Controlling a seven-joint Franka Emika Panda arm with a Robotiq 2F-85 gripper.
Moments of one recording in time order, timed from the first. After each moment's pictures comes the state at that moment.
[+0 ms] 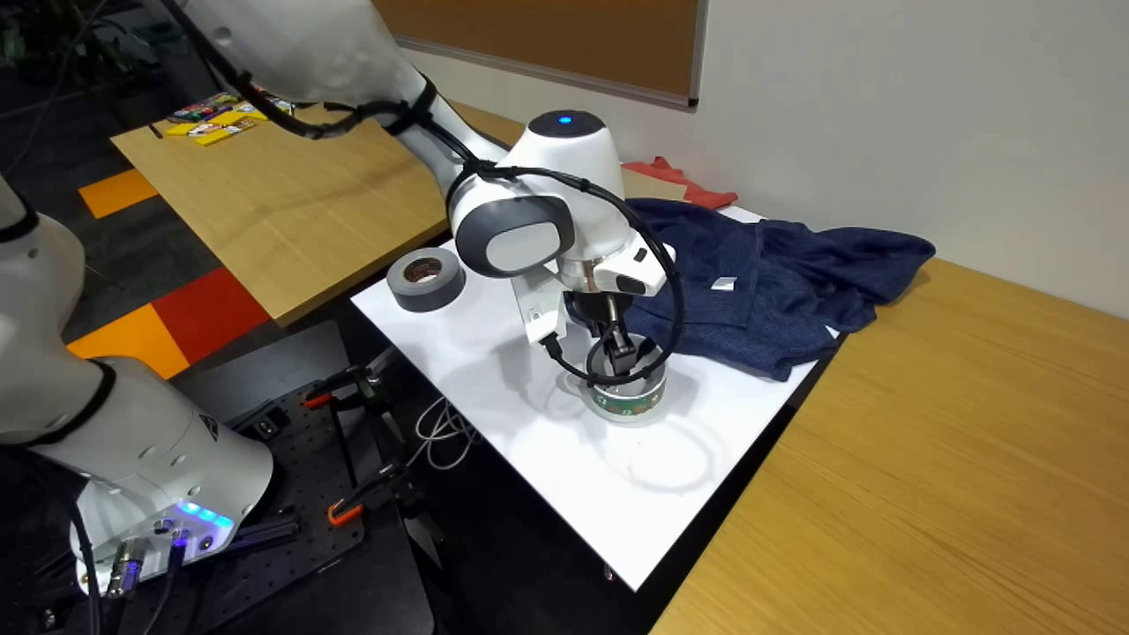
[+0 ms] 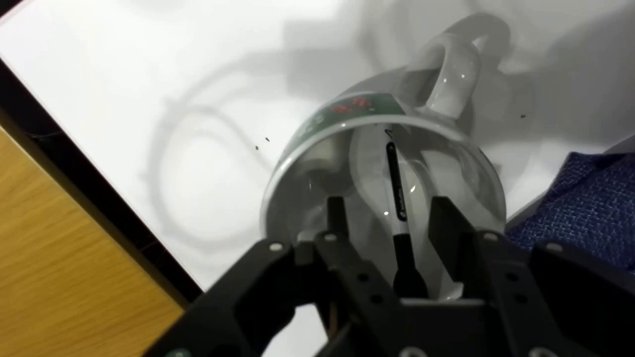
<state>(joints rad) -0.16 0.37 -0.13 -2.27 -0.02 2.77 0.02</state>
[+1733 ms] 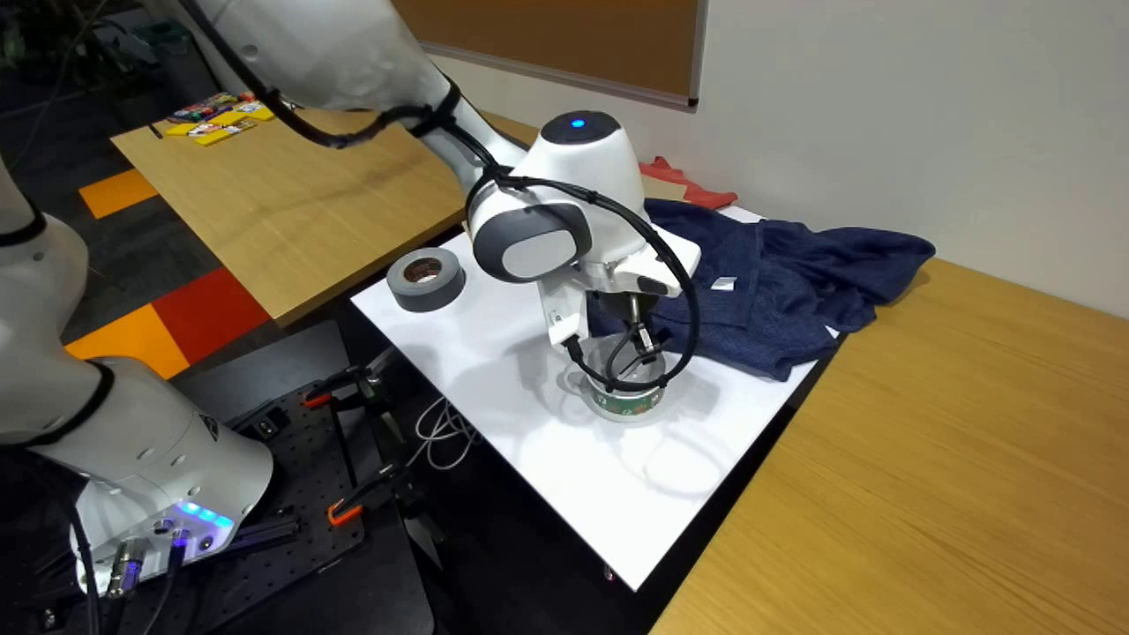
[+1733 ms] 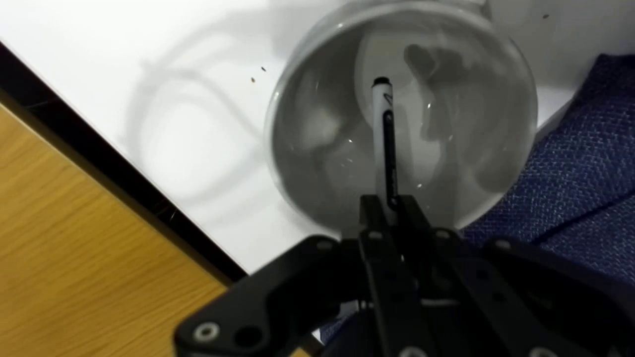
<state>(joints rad) -0.19 0.41 -0.11 -2.22 0.04 2.86 0.02</state>
